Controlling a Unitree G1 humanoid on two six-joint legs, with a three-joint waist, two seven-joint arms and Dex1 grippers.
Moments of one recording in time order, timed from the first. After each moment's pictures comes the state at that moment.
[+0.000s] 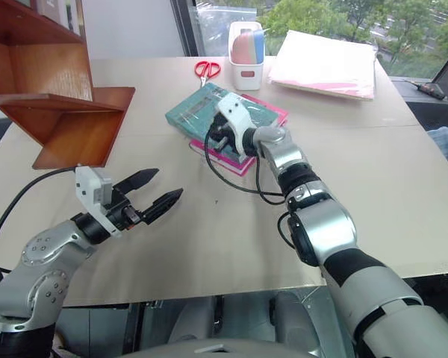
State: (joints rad) left arm 0.07 0.57 0.27 -0.47 -0.62 0.42 -0.68; right arm -1.25 -0.02 0.00 1.07 0.04 0.10 0.68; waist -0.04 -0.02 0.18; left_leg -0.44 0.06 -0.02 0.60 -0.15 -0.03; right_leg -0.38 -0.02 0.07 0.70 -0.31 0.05
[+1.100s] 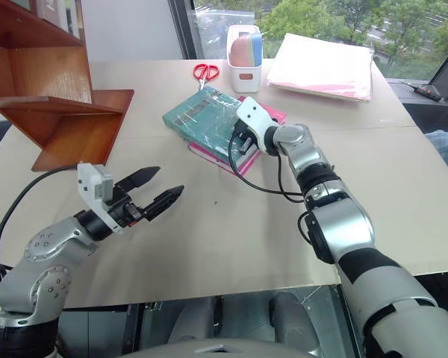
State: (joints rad) left arm 0.02 0.57 0.27 -0.45 -0.63 0.46 -0.68; right arm -1.17 -0.11 0.13 1.09 -0.14 -0.03 0.76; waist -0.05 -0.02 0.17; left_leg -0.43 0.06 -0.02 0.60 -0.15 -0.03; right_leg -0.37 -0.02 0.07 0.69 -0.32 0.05
